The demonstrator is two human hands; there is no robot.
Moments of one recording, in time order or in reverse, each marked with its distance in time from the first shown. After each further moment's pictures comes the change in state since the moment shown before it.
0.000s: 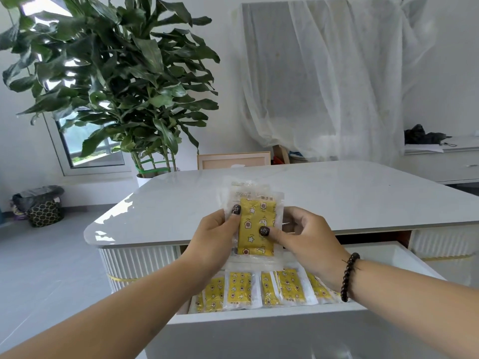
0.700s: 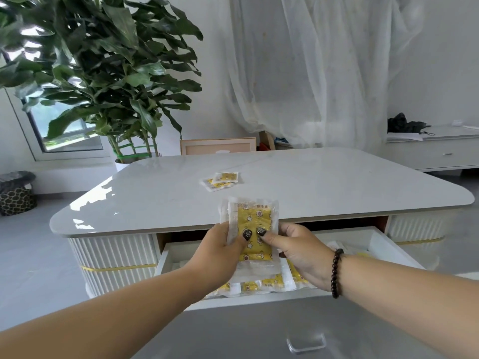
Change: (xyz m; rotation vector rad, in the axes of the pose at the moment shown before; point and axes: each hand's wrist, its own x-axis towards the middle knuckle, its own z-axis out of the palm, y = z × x) left_hand 0.013 -0.047 0.035 0.319 -0.154 0.001; right_hand 0.005 0.050 -0.014 0.190 -0.109 0.354
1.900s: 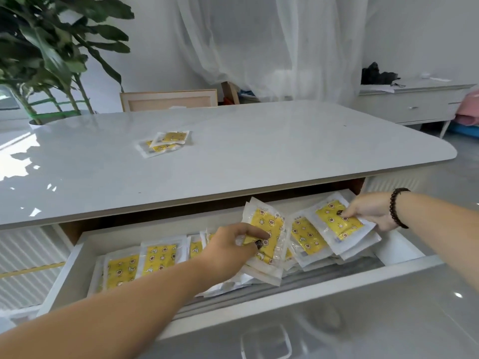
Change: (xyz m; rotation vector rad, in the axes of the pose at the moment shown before) left_hand 0.103 -0.062 0.120 -0.062 -0.291 -0.096; right_hand 0.103 0.087 -0.264 -0.395 0.048 0.781
